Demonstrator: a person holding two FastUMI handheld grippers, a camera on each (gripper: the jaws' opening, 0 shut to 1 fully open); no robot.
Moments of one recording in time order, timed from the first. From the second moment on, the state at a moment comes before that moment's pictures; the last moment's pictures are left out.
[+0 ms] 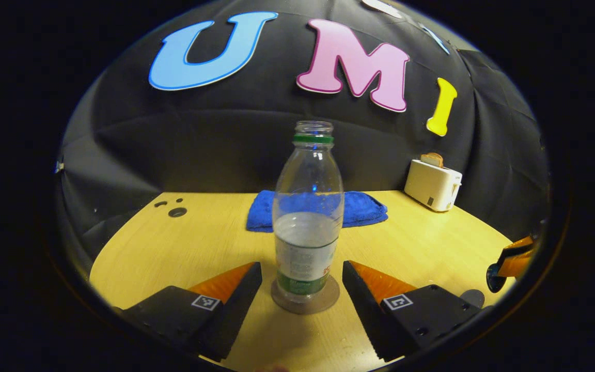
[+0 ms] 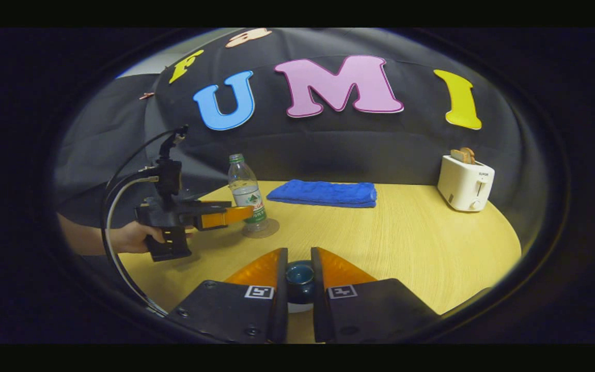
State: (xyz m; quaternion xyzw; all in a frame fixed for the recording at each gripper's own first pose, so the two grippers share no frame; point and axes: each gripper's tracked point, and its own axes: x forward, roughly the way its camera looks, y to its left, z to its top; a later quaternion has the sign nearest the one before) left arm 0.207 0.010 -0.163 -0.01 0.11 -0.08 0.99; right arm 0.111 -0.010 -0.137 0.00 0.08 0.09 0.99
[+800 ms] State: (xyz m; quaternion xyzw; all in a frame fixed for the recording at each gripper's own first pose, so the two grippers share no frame) left arm 0.121 0.059 -0.161 -0.07 0.09 -0.03 0.99; right arm 0.116 0.005 -0.188 0.00 0.08 0.09 0.99
